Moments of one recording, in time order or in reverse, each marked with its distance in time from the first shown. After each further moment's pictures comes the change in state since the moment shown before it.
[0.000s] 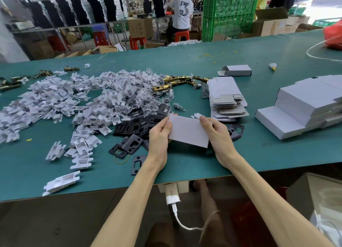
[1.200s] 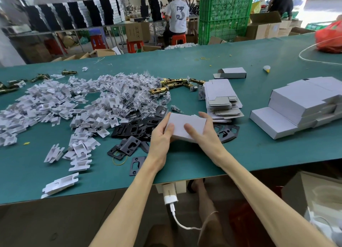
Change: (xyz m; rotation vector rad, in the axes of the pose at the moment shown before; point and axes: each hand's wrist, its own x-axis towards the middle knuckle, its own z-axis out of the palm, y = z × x) left_hand 0.003 -0.003 0.003 0.130 -0.084 0.039; right_hand 0.001 -0.001 0.008 -0.239 -0.038 0.044
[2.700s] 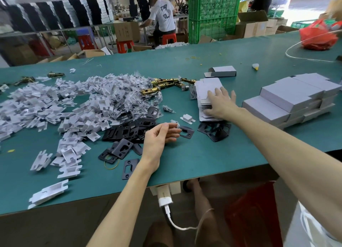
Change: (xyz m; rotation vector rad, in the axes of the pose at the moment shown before) left_hand -0.003 -0.003 0.003 0.025 -0.029 0.013; right_hand 0.094 -0.041 -0.081 -1.321 -0.087 0.105
